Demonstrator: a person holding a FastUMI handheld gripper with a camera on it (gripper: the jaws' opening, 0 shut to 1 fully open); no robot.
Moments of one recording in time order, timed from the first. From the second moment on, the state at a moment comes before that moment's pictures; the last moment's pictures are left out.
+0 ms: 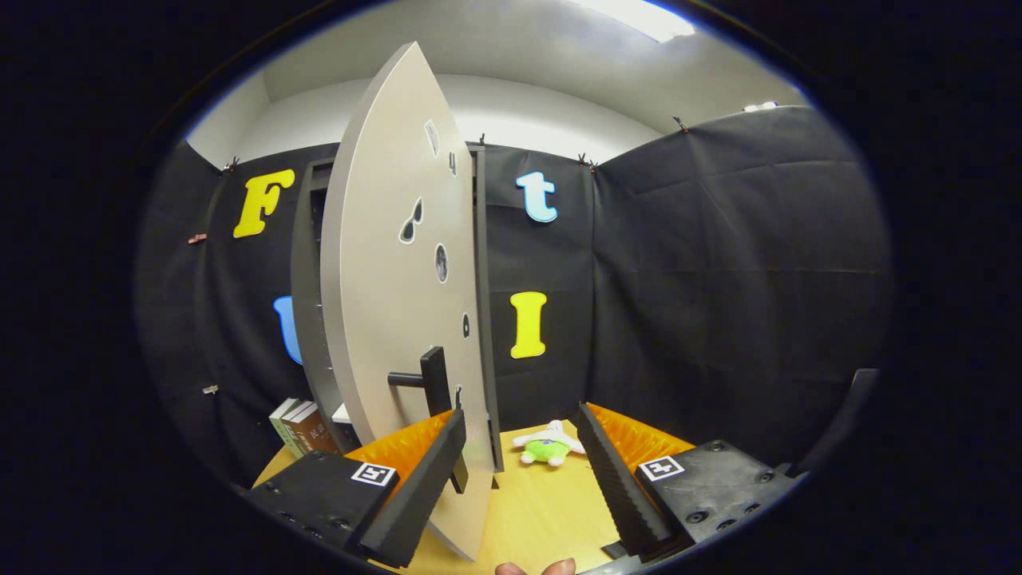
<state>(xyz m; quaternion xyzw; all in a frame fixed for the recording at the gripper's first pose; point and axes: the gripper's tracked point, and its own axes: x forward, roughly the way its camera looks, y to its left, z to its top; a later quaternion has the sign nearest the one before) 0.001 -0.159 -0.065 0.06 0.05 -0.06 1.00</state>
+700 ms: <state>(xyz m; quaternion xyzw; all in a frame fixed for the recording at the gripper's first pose) 0.042 -0.007 -0.069 0.06 0.07 0.05 0.99</state>
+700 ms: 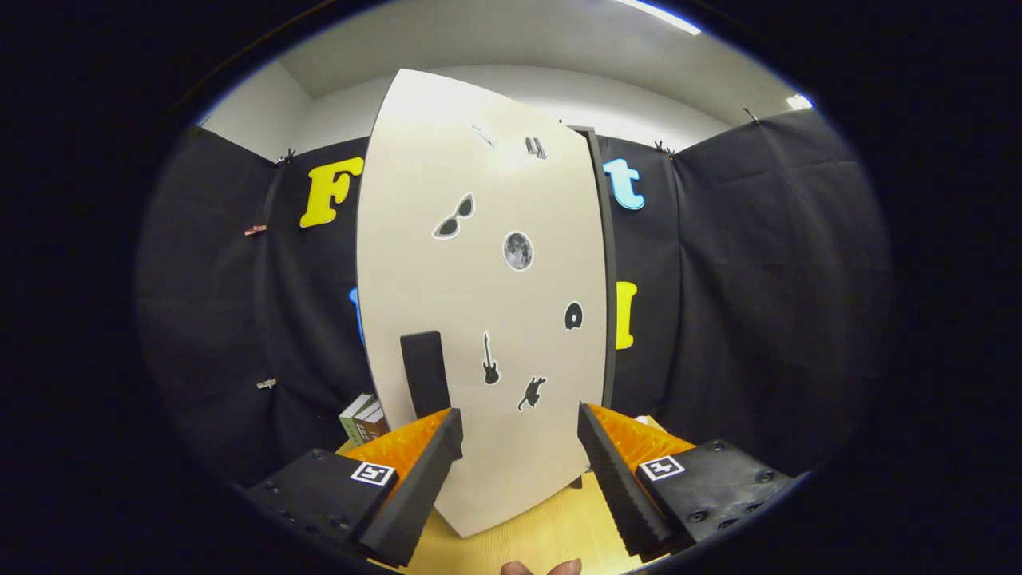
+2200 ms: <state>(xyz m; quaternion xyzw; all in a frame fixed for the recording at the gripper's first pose) 0.045 0.011 -0.066 0.04 0.06 0.06 1.00</state>
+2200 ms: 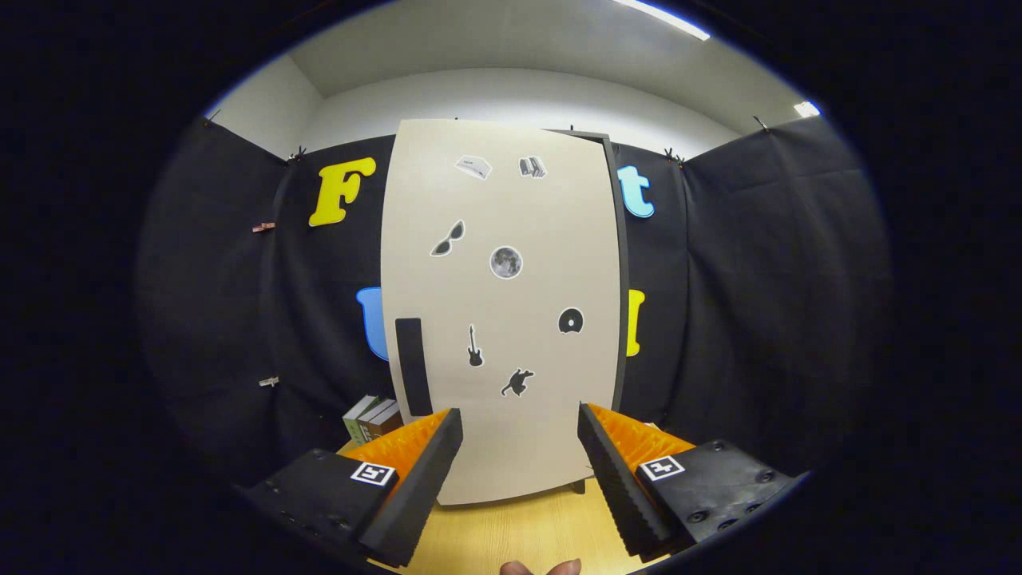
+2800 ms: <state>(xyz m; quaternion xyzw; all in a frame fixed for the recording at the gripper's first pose) 0.044 0.011 -0.064 0.05 0.05 0.06 1.00</state>
